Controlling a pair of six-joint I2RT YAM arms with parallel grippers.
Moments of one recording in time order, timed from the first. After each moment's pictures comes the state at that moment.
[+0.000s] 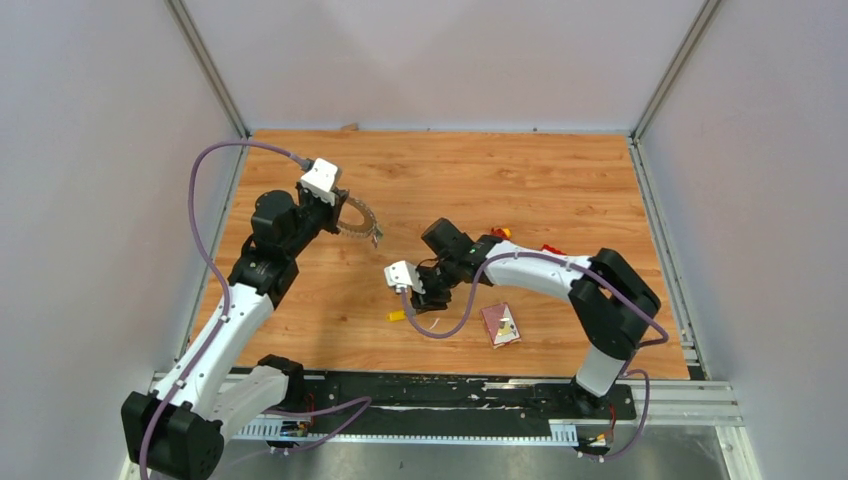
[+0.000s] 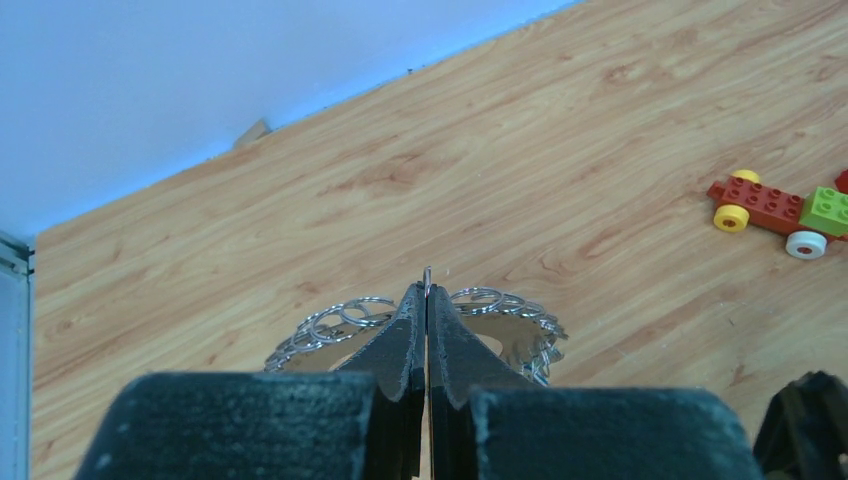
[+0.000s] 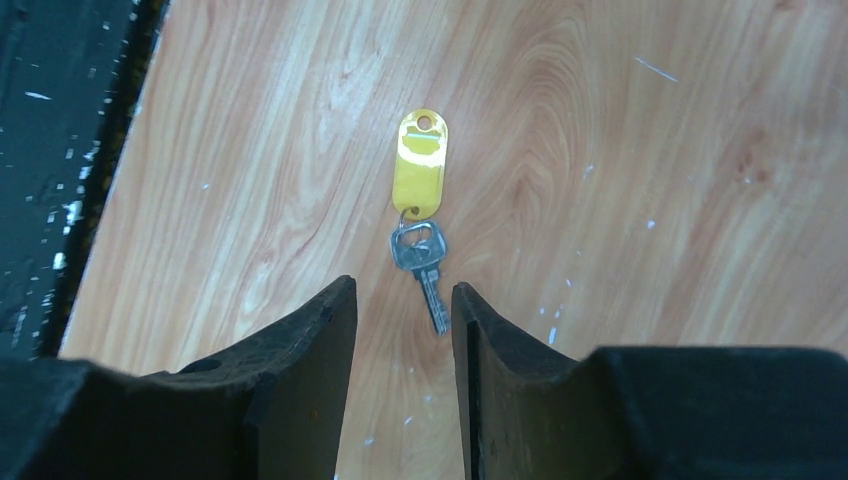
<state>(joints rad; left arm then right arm) -0.29 0.94 0.80 0.00 0.16 0.14 0.87 1.70 1.09 -0.39 -0.63 -0.86</state>
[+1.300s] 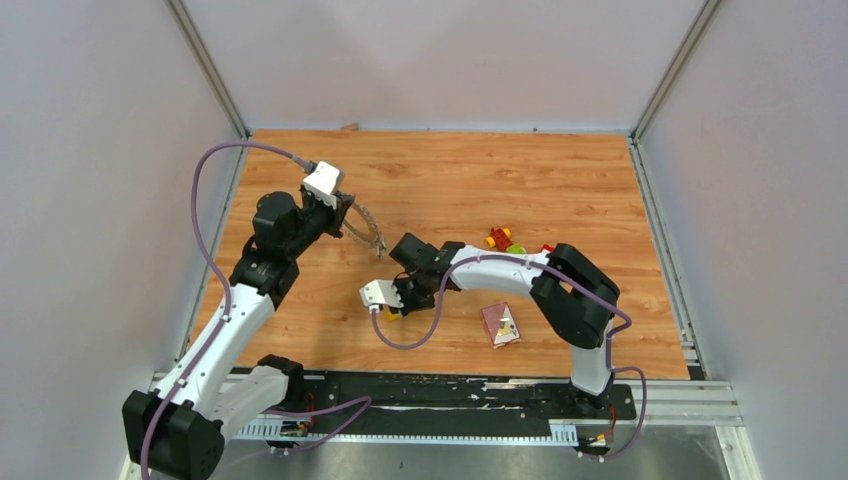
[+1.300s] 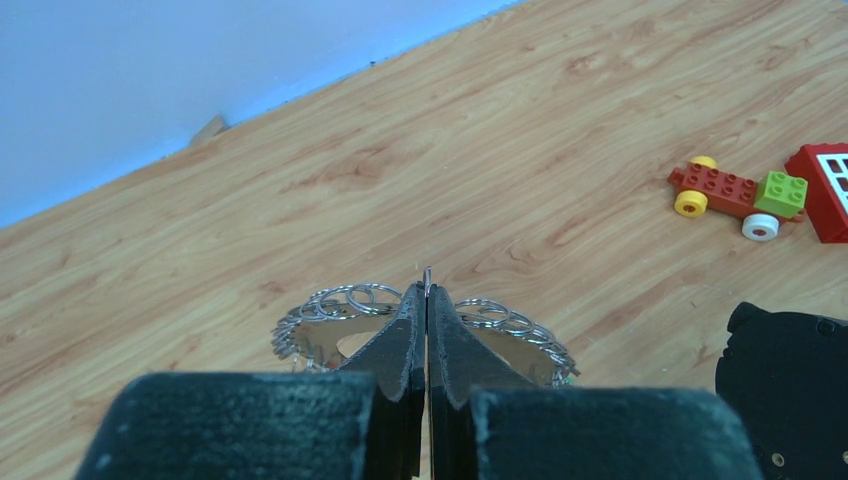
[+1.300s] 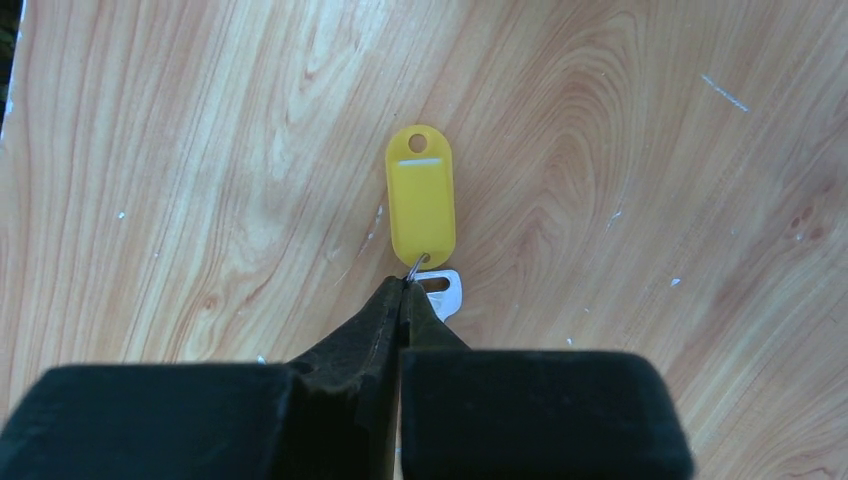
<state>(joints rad) -0.29 0.94 0.78 0.00 0.23 0.12 1.00 1.91 1.27 -0.50 -0.40 -0.92</state>
